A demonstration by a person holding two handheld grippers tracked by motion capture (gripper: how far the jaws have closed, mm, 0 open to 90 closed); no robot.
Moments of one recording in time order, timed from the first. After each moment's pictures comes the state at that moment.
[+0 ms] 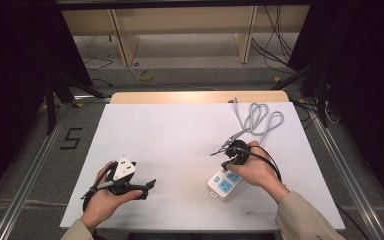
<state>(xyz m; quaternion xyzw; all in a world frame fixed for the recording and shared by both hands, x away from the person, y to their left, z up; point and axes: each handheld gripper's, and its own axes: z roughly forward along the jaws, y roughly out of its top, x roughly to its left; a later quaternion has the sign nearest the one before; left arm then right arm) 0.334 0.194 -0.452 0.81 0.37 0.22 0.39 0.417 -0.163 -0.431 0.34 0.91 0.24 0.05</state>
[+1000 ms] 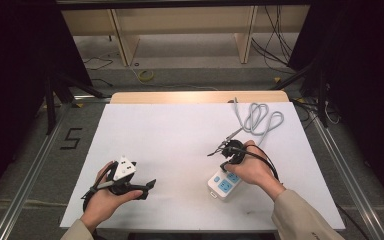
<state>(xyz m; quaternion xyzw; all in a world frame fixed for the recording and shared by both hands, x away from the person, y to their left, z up) 0.335 0.194 -0.452 0.81 0.37 0.22 0.39 0.422 -0.154 -0.434 0.35 0.91 0.21 0.04</state>
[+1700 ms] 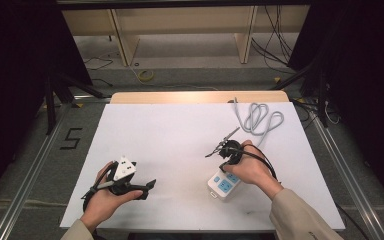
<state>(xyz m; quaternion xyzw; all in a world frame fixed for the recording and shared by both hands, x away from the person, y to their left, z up) 0.334 0.194 -0.452 0.81 0.37 0.22 0.39 0.423 -0.148 -0.434 0.34 0.92 0.19 0.04</state>
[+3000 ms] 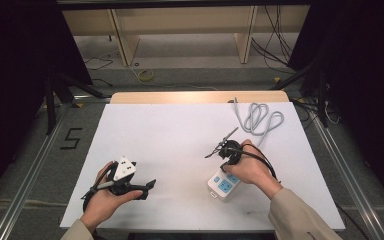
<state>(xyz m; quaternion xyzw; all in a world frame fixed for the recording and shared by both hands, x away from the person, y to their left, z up) 0.334 0.194 -0.452 0.81 0.37 0.22 0.39 0.422 -0.146 -0.433 0.34 0.92 0.17 0.05</state>
